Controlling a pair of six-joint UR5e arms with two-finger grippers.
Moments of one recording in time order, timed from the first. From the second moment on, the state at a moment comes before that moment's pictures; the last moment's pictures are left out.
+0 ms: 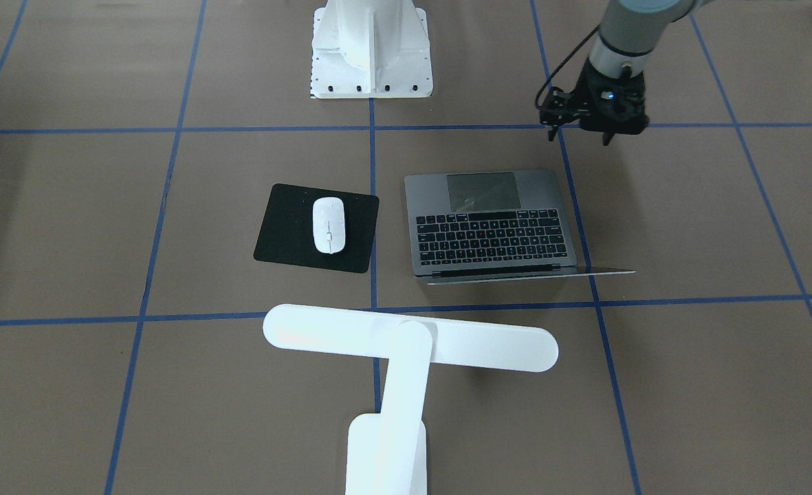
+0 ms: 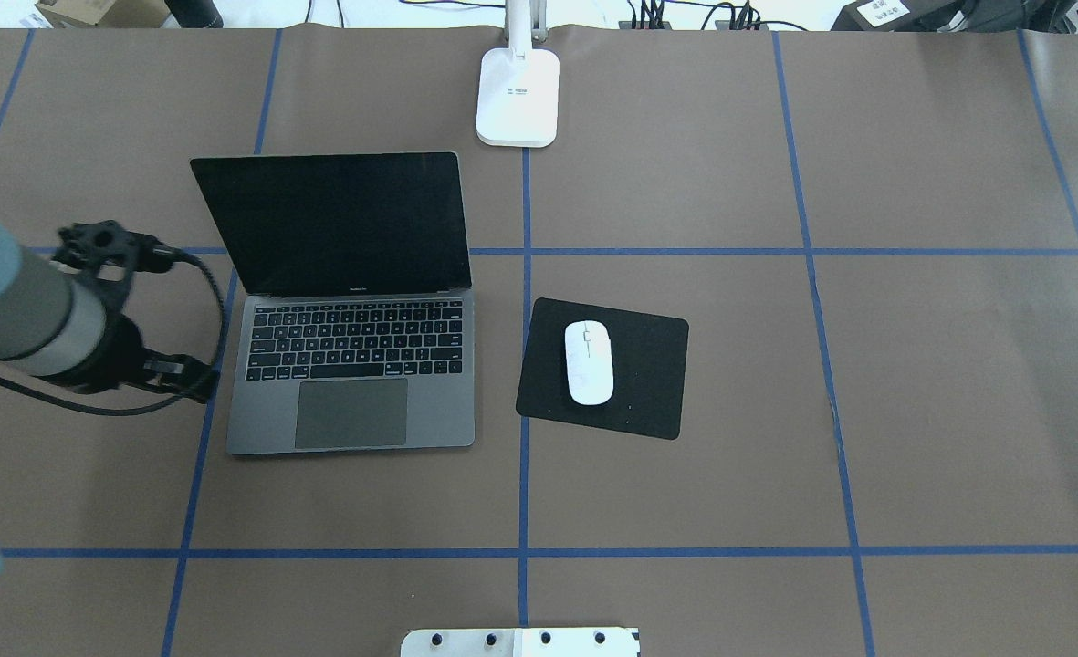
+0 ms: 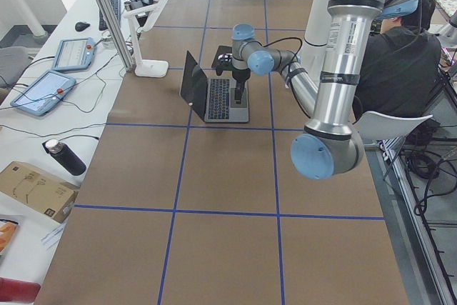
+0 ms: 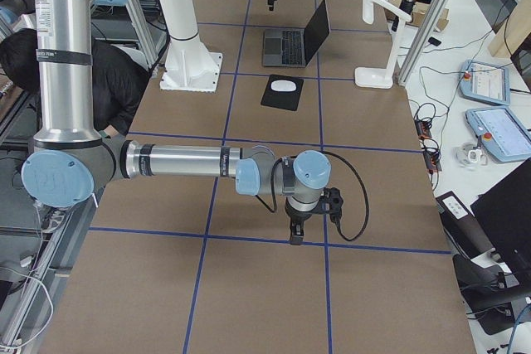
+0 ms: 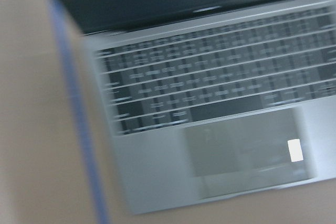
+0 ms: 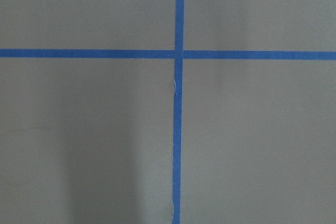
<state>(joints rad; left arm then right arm) -0.73 -1.60 -2.21 -1.52 -1.99 -0.84 1.50 -1.60 1.60 -1.55 2.33 0.07</state>
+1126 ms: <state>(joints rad) -1.58 -1.56 -1.57 -1.69 -2.35 0.11 1.53 -1.63 1.58 -1.53 2.35 0.08</state>
